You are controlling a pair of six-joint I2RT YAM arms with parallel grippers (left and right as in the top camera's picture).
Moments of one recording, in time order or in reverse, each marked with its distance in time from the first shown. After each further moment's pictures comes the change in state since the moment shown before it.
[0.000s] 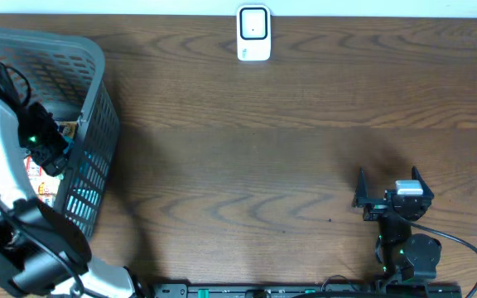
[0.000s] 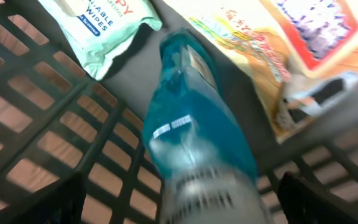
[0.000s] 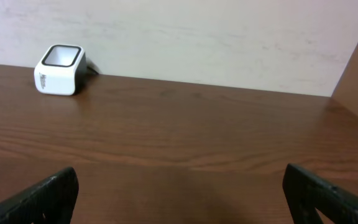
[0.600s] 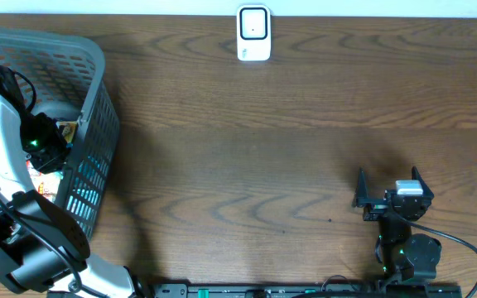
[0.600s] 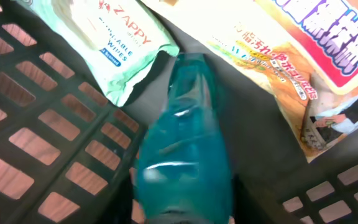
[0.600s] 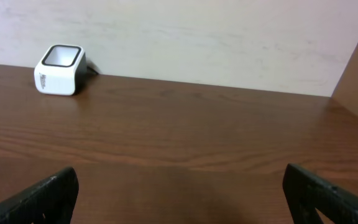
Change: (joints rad) left arm -0.001 0.016 -0.010 -0.044 -0.057 0.106; right arm 0.000 0.000 0.000 0.000 0.000 0.000
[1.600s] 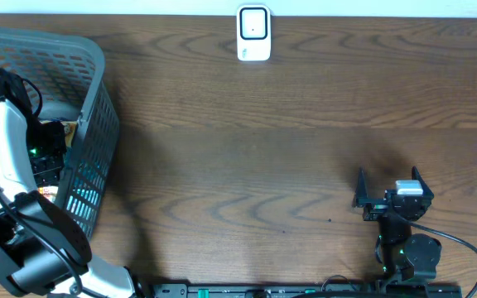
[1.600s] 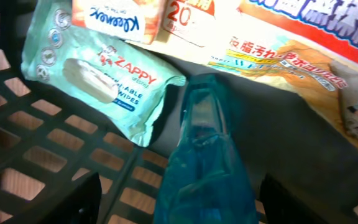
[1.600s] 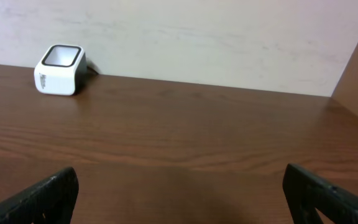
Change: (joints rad) left arm -0.012 -0.018 -0.077 0.026 -0.092 0.284; right arm 0.000 0.000 0.000 0.000 0.000 0.000
